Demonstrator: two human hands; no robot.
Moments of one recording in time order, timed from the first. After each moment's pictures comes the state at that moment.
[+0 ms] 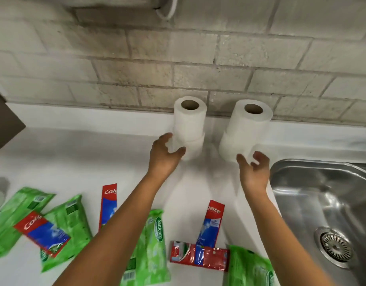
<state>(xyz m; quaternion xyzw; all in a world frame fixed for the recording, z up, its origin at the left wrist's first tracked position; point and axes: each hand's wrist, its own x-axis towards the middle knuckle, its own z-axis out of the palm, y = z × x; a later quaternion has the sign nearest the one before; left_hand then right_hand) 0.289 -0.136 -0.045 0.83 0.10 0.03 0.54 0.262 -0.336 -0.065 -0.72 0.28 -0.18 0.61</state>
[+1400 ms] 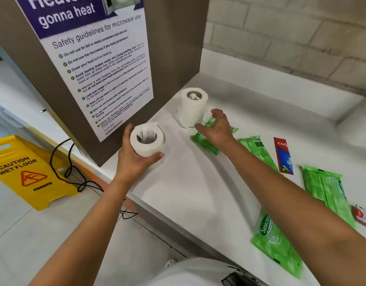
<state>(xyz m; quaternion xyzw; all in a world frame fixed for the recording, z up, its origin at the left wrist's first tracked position) -0.035 0.319 -0.090 0.79 0.28 0.21 0.51 0.145 0.166 -0.082 -0.87 -0.13 0.11 0.47</state>
